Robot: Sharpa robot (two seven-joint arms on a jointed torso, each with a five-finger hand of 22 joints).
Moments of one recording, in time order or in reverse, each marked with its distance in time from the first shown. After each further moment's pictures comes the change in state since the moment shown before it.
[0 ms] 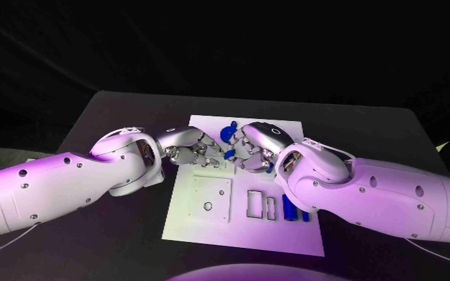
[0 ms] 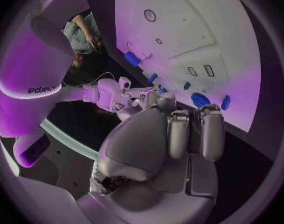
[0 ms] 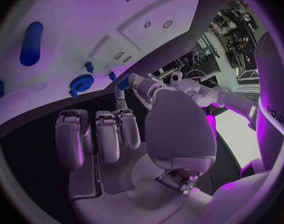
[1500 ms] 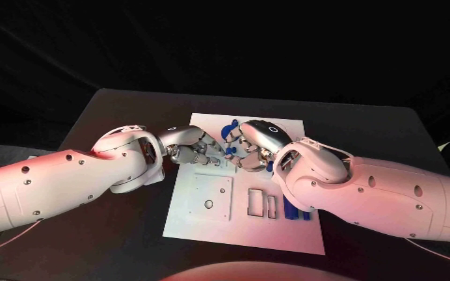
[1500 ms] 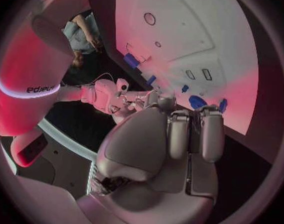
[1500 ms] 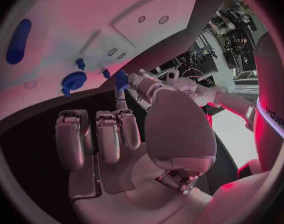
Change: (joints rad) left arm 0.000 0.001 0.000 -0.006 0.006 0.021 -0.018; left_hand -0.002 -0.016 0.111 0.041 -0.036 -0.004 -0.004 0.000 -0.017 -0.002 -0.002 0.000 0.000 0.002 -0.002 0.000 0.000 0.000 0.004 -0.004 0.008 0.000; right arm 0.000 0.014 0.000 0.004 -0.013 -0.014 0.010; right_hand 0.004 0.004 0.003 0.003 0.003 -0.002 -0.002 0.004 0.005 0.000 0.000 0.009 0.000 0.004 -0.004 0.000 0.000 0.000 -0.002 -0.002 0.007 0.000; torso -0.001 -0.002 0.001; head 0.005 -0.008
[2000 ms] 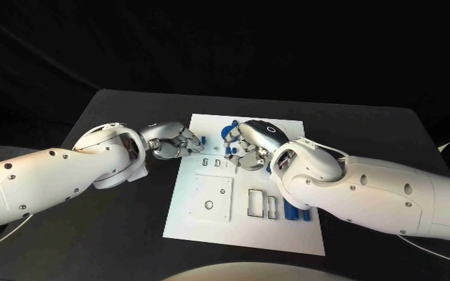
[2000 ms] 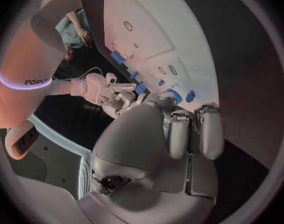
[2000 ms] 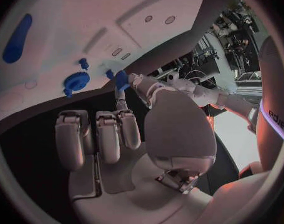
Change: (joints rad) left arm 0.003 -0.059 0.004 -0.078 0.093 -0.008 0.002; left_hand -0.158 -0.164 0.392 -0.006 -0.231 0.058 0.065 0.009 -0.021 -0.025 -0.025 0.000 -0.015 -0.007 0.030 0.000 0.000 0.000 -0.029 0.039 -0.046 0.000; right arm -0.008 0.038 -0.001 -0.055 -0.008 0.001 -0.001; right_hand 0.000 0.000 0.000 0.000 -0.003 0.000 0.000 0.006 0.001 0.000 0.000 0.000 0.000 0.000 0.000 0.000 0.000 0.000 -0.002 -0.002 0.000 0.001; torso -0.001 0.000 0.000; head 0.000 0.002
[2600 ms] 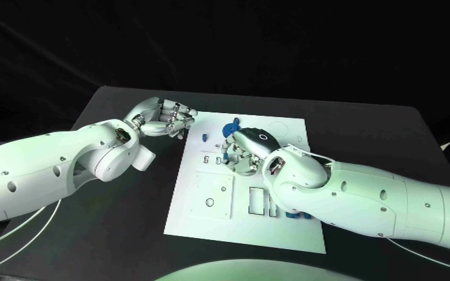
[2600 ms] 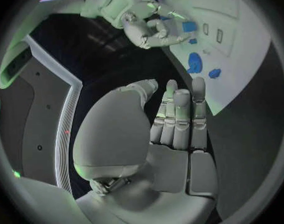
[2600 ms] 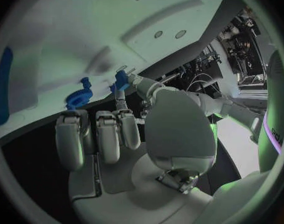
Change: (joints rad) left arm 0.008 -0.021 0.003 0.006 0.769 -0.130 0.123; left_hand -0.239 -0.205 0.353 -0.023 0.007 -0.038 0.048 0.055 0.027 -0.213 0.042 -0.394 -0.588 -0.230 0.055 -0.631 -0.255 0.119 -0.499 0.053 -0.634 -0.489; right arm -0.052 0.073 -0.009 -0.086 -0.057 0.001 -0.030; right_hand 0.000 0.000 0.000 0.000 0.007 -0.002 -0.002 -0.001 0.001 0.000 0.000 0.000 0.000 0.000 0.000 0.000 0.001 0.000 0.000 0.000 0.000 0.000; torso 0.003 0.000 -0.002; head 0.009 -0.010
